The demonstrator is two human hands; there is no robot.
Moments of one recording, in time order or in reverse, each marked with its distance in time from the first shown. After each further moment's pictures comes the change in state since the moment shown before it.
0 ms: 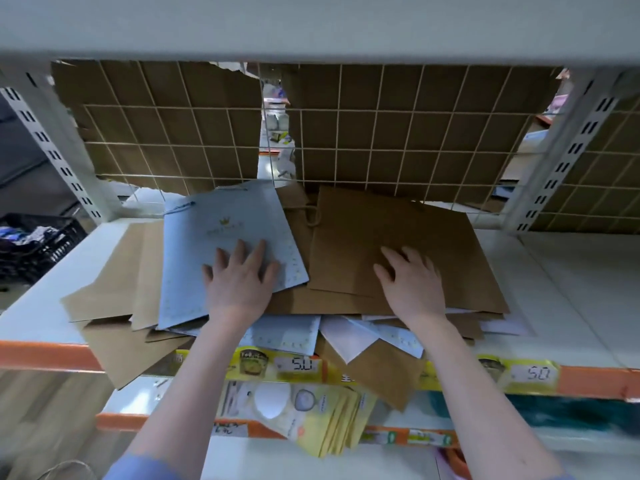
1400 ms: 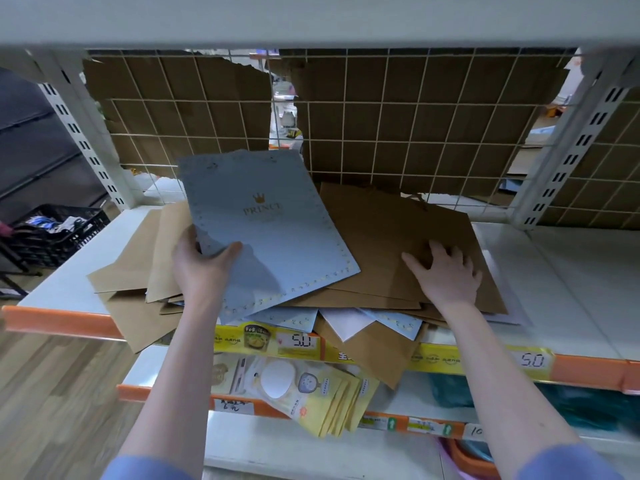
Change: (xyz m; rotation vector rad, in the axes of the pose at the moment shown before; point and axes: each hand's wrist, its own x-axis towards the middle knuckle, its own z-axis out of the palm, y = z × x) left_hand -0.028 -0.018 -0.032 -1.007 0.399 -0.335; right_hand 0.012 0.053 0.002 0.036 -0.003 0.224
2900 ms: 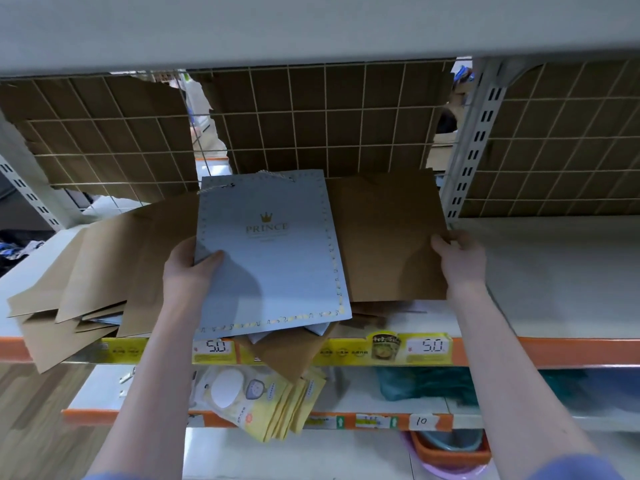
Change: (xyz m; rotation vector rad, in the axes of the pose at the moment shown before) left_hand -0.065 0.032 0.074 -0.098 -0.210 -0.110; right_hand 0.015 0.106 -0.078 1.006 0.212 0.220
